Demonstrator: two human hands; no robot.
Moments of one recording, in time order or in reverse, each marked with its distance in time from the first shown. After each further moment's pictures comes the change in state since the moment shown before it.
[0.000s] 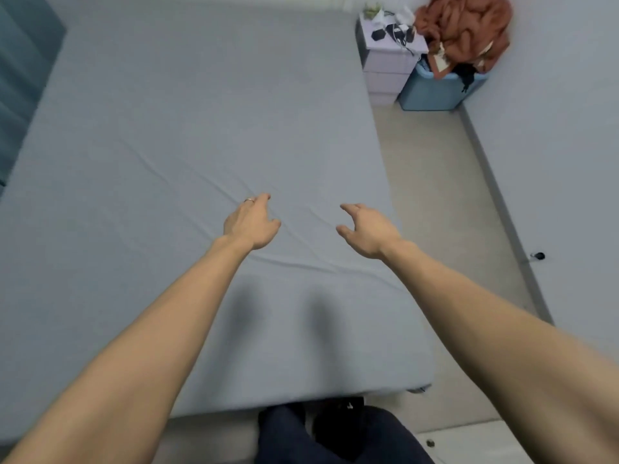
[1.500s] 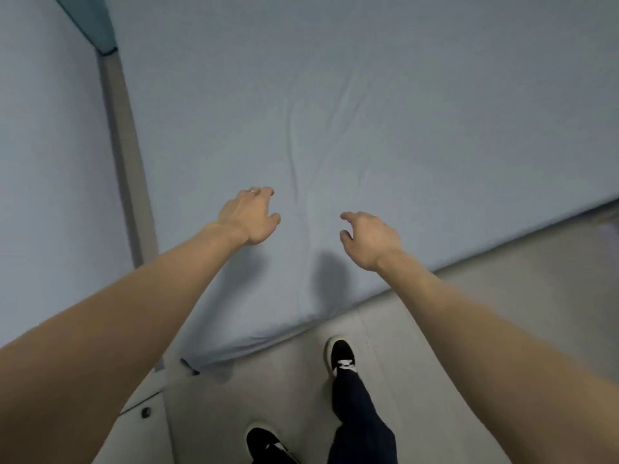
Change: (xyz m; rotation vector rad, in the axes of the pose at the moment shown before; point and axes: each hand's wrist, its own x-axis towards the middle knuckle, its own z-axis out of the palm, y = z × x) left_hand 0.013 0.283 0.382 -0.296 0.285 -1.026; right_hand 0.204 0.342 0.078 -0.482 -0.369 -1.070
